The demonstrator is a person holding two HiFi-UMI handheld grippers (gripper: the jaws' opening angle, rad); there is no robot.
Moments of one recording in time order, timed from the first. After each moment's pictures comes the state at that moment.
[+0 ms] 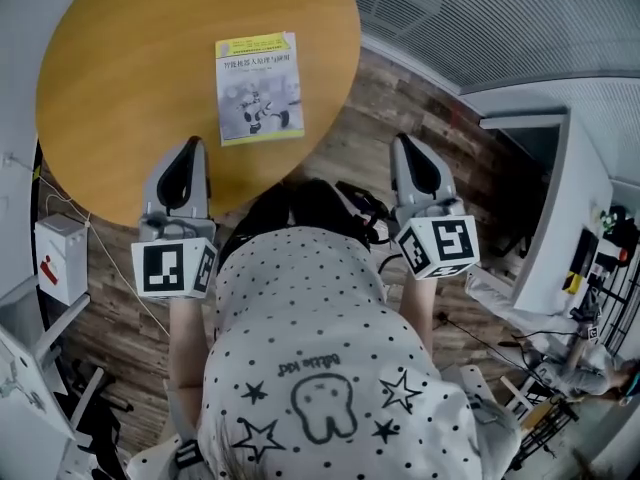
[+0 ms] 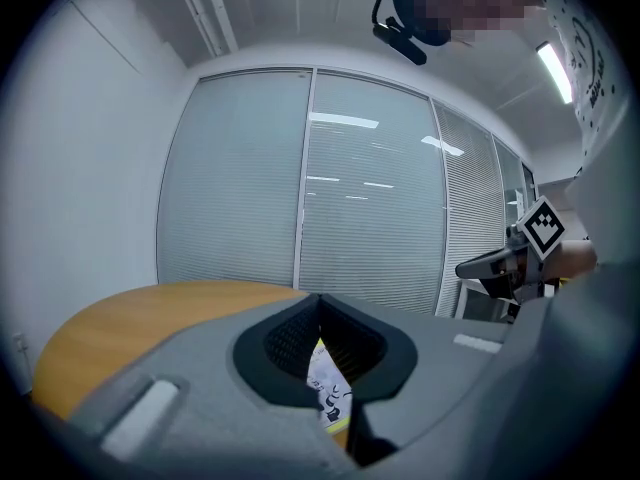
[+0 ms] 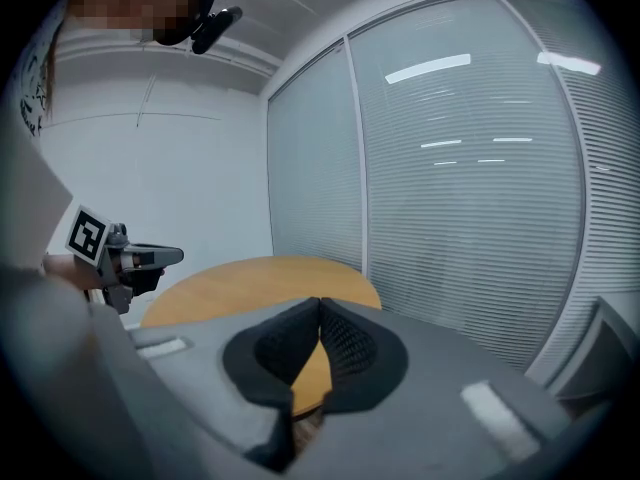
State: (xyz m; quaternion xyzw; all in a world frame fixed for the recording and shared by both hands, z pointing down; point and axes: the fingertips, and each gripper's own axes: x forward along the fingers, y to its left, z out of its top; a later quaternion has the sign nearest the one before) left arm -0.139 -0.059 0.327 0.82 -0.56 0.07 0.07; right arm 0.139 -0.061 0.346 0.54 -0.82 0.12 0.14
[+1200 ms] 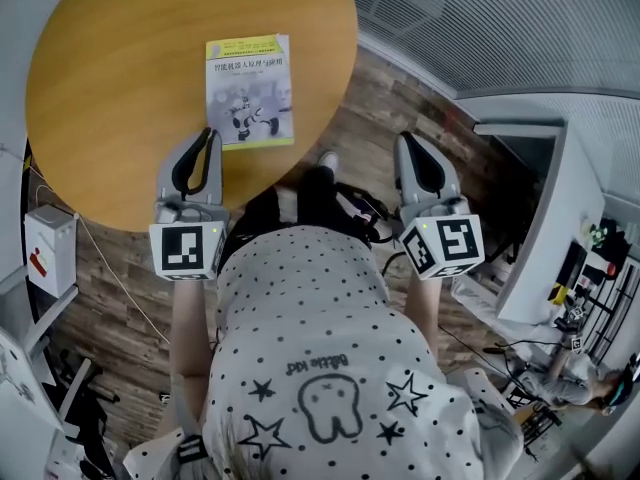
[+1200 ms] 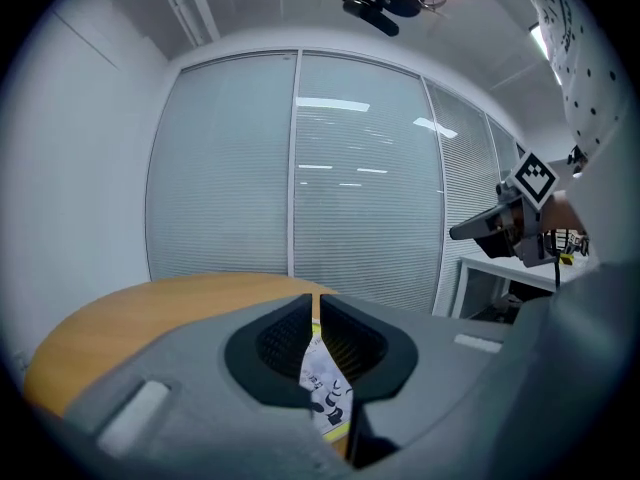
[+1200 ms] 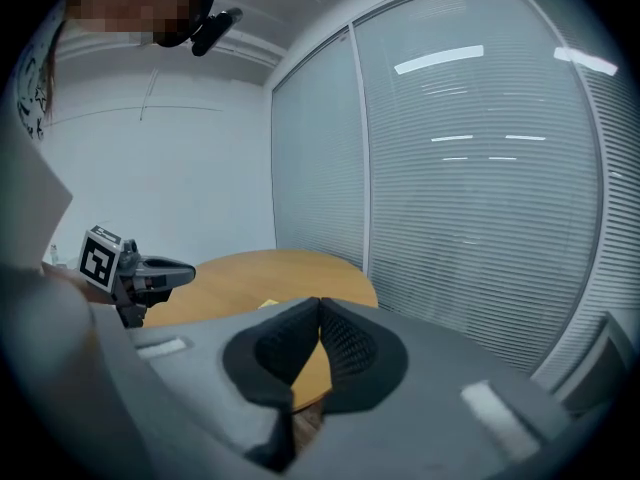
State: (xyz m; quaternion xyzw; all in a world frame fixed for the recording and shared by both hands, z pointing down) left arm -0.108 -0.090 0.381 0.82 -0.55 0.11 0.06; right arm 0.155 -0.097 0.348 0.52 -0.83 0.12 0.16
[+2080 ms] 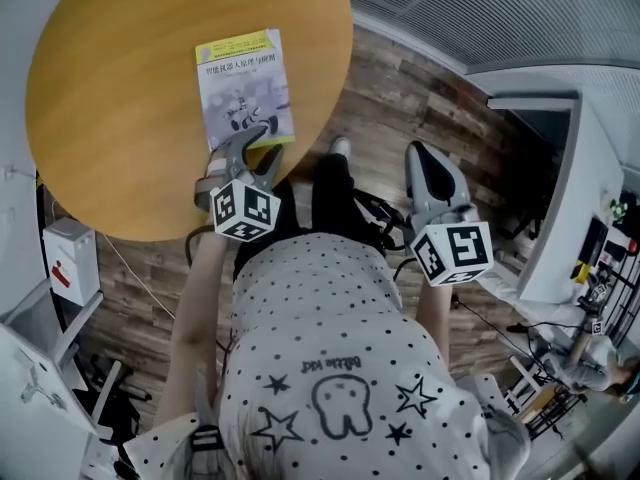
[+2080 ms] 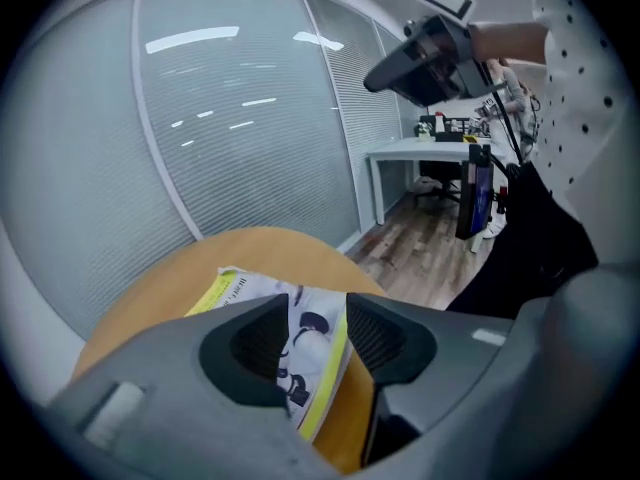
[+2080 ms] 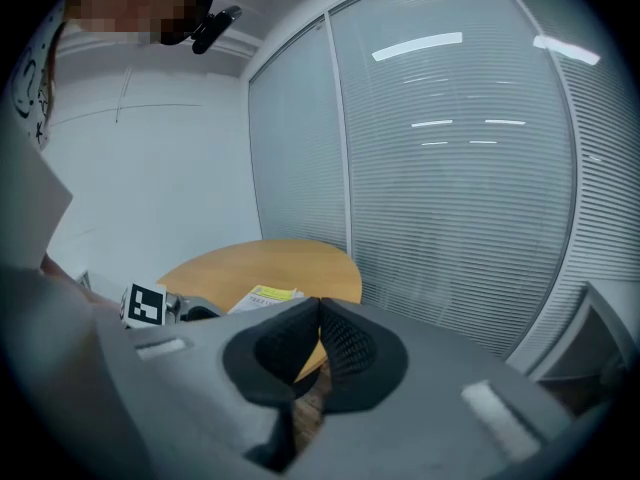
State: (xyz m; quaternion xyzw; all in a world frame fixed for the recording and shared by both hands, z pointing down) left arm -0.002 -0.087 0.541 0.87 -0.29 0.39 -0.04; right arm 0.189 -0.080 0.376 0.55 -0.80 0.17 0.17
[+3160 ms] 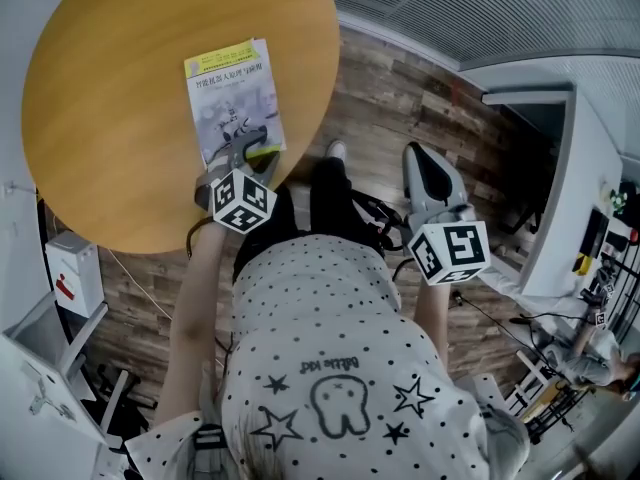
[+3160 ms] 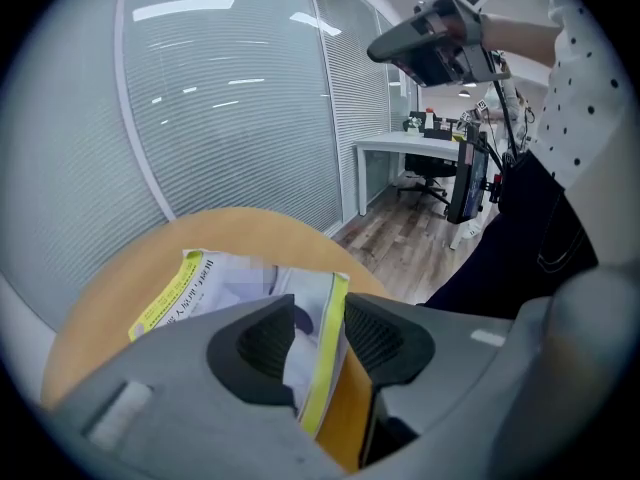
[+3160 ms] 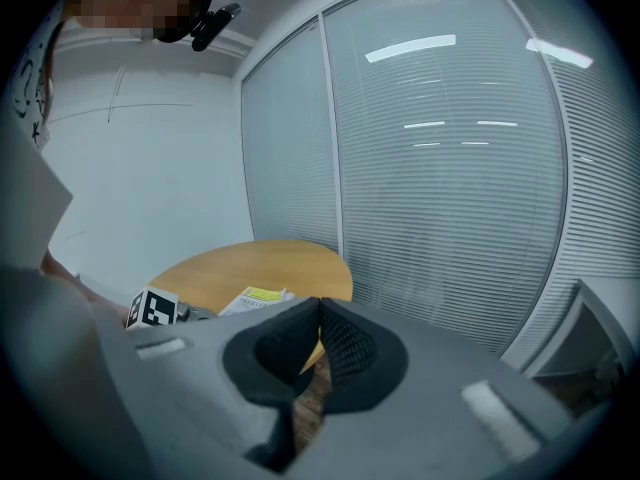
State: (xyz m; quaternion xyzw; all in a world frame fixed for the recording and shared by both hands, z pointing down) left arm 0.011 -0.095 0.579 0.87 -0.23 0.42 0.01; right arm 0.205 -0.085 0.378 0.57 -0.79 0.17 0.17
